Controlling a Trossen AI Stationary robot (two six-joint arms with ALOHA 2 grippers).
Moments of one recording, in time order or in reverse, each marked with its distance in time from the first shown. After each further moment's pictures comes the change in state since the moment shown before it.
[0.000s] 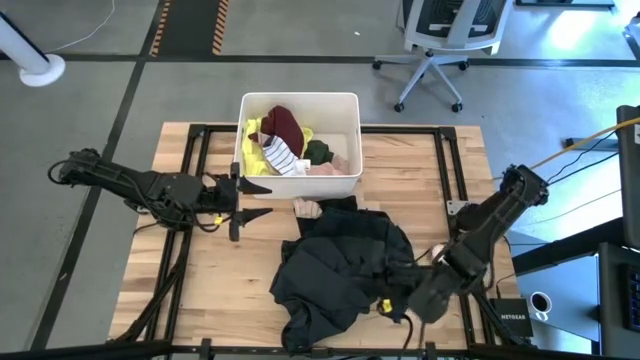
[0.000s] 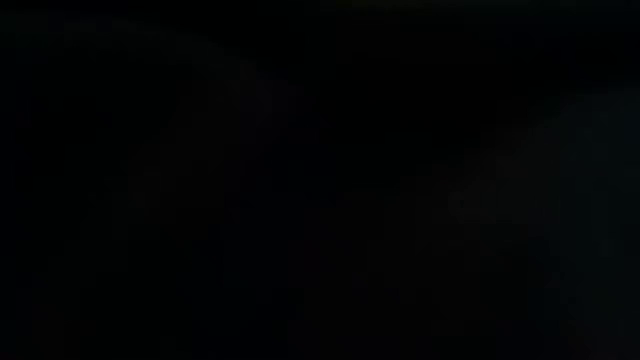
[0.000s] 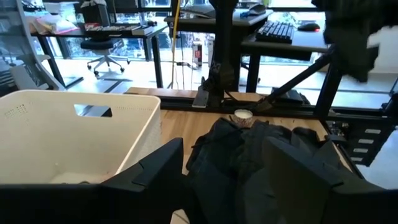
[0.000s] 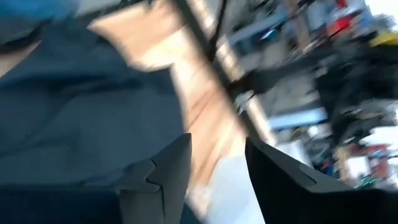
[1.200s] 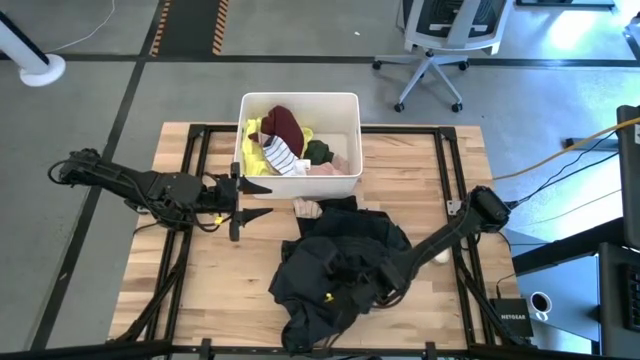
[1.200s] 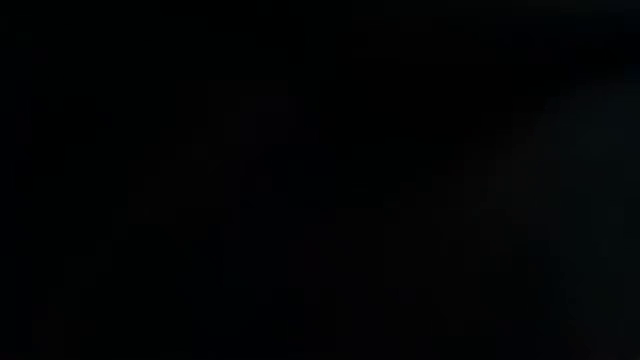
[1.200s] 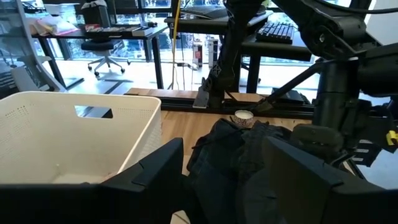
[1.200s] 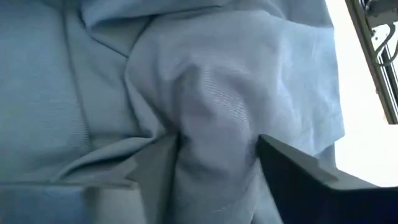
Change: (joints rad) left arm 0.000 0.000 0.000 0.001 0.000 0.005; right arm -0.181 0.364 0.031 -0.031 -0.271 0.147
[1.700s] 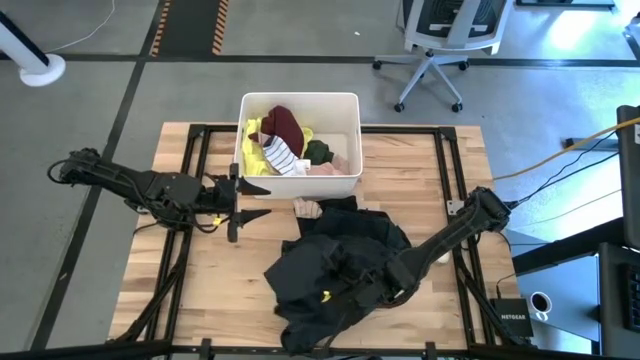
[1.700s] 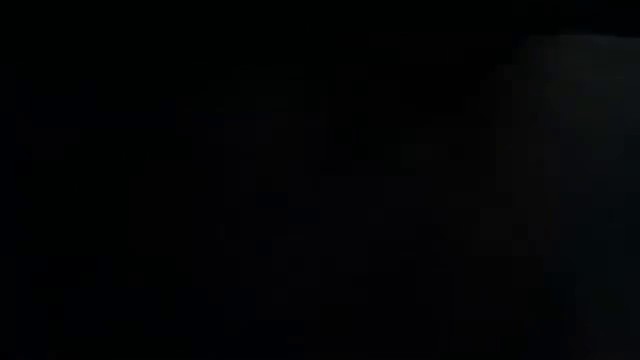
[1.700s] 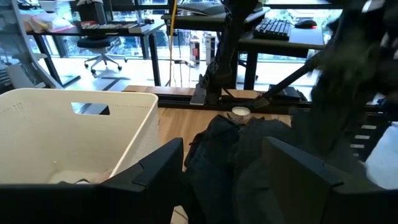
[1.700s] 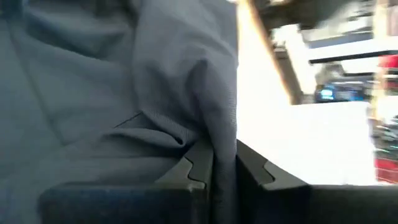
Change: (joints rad) left arm -0.010 -0.013 0.000 -0.026 0.002 -0.006; right arm 0.016 0.002 0.272 -0.230 0.241 -0.034
